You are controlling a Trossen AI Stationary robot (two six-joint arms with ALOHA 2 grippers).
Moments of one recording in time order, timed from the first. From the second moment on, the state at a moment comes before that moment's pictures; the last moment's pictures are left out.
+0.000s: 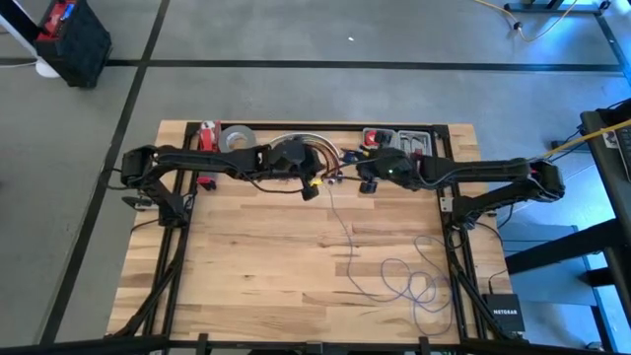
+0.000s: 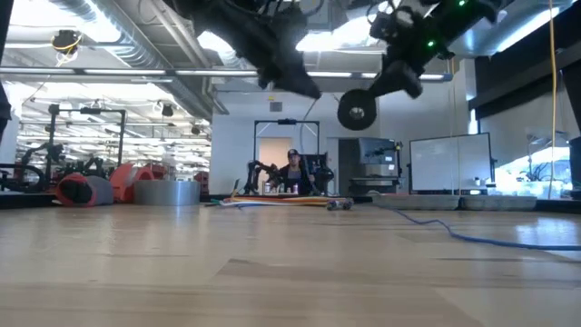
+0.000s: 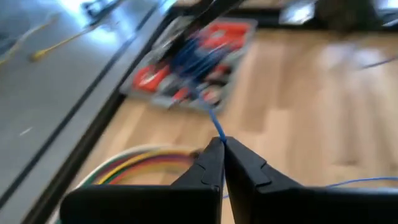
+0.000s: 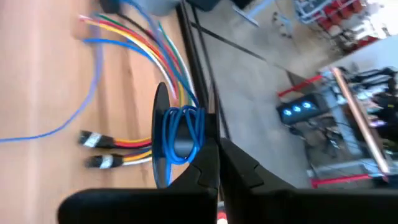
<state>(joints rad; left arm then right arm) 0.18 1.62 1.18 -0.07 -0.15 0.07 -0.16 1.24 0.83 -0.15 0.55 -0.50</state>
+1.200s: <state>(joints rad) 0.21 1.72 1.19 0.24 -0.06 0.08 -0.17 1.12 0.83 0.39 0.26 -0.31</state>
